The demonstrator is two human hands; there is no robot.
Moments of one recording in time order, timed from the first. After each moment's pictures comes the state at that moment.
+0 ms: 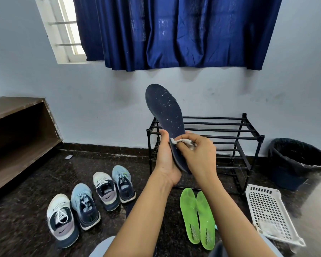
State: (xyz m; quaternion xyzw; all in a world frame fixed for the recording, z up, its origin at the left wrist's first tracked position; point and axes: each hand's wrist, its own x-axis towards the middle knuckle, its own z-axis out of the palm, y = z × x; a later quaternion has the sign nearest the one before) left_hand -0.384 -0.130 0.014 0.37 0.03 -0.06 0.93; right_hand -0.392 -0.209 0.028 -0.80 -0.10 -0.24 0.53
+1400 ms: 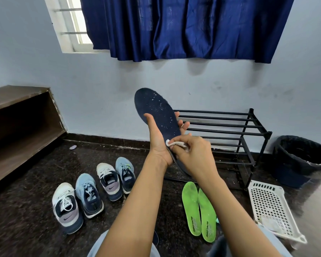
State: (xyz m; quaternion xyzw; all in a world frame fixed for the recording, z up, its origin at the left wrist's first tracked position) left_hand -0.359 -0.100 0.018 0.34 -0.01 0.00 0.94; right_hand -0.404 -0.197 0.021 -0.86 -0.18 -0.18 0.45
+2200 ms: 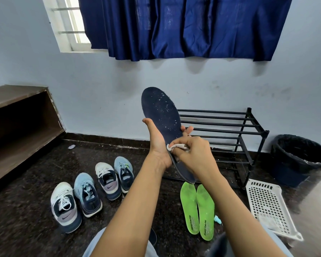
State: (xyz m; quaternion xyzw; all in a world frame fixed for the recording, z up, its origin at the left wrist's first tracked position) left_hand -0.369 -0.108 0.019 0.35 0.02 -0.04 0.93; right_hand -0.404 -0.206 0.024 -0.87 -0.17 -0.10 0.46
